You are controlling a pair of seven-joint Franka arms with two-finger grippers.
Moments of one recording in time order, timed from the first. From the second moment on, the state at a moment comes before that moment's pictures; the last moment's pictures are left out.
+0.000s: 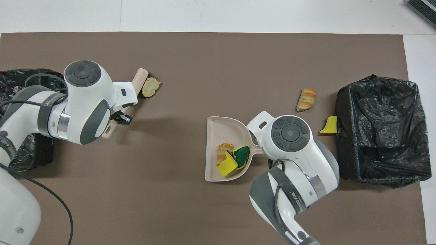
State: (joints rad) left arm -0.18 0.32 -0.09 -1.85 0.20 2.02 0.17; right arm 0.49 0.08 -0.03 -2.08 -0.11 2.06 -0.97
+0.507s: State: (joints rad) left arm -0.37 0.22 -0.10 -1.96 -0.01 1.92 0.19; right arm 0.49 0.08 -0.03 -2.08 -0.11 2.06 -0.97
